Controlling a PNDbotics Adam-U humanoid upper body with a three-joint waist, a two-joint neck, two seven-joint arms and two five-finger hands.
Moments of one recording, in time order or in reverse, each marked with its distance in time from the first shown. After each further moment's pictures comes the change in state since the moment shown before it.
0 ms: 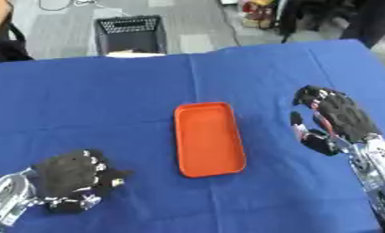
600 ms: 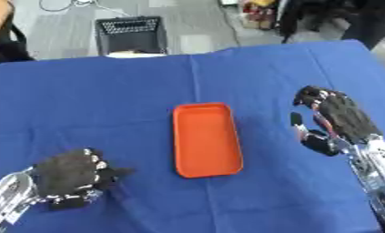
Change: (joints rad) left arm -0.004 -0.041 0.029 0.099 0.164 0.017 0.016; right arm 0.000 0.000 0.000 0.000 0.000 0.001 -0.001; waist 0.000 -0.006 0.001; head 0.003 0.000
